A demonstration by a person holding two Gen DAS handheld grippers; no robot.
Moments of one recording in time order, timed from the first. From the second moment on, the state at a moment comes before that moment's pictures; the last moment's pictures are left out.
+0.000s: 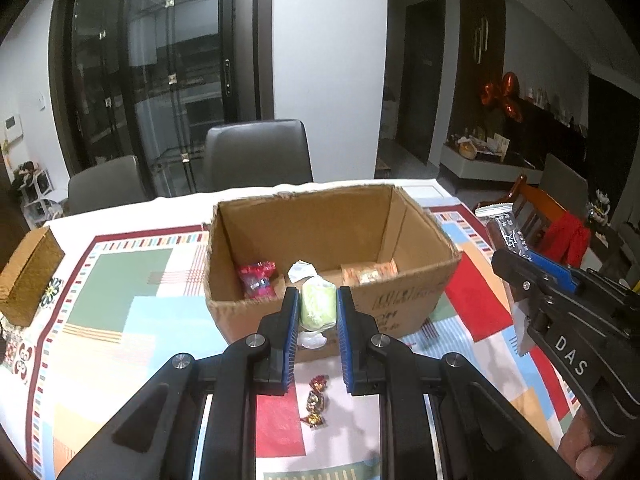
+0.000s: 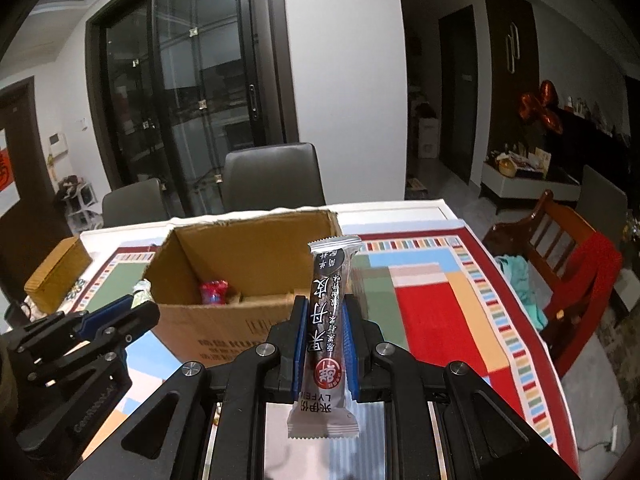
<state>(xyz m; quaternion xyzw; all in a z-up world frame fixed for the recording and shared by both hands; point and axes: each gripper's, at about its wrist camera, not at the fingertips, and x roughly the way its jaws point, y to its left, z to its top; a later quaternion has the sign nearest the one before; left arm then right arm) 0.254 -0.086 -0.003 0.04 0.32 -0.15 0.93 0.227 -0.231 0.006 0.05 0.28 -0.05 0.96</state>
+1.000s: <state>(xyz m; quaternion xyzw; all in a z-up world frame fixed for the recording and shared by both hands) 0.319 -0.078 0.015 0.05 0.31 -0.14 0.94 0.317 -0.212 0.025 0.02 0.28 0.00 0.96</state>
